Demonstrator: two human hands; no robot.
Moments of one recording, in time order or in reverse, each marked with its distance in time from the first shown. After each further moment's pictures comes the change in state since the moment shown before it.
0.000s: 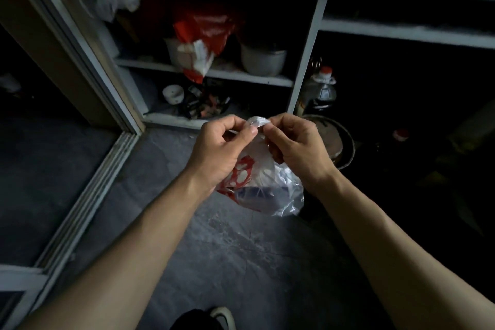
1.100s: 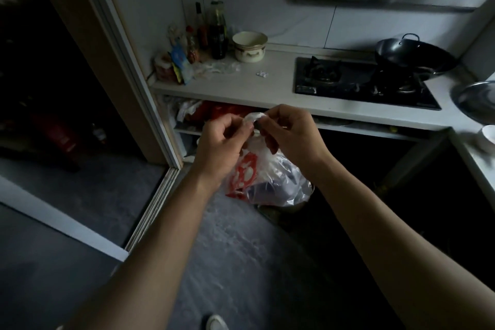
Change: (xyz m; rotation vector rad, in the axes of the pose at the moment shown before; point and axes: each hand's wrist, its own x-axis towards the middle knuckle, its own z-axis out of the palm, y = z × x) left_hand -0.119 0.536 -0.006 0.111 0.180 0.022; right_hand -0.147 -0.498 -0.046 -0.100 -0.039 -0.217
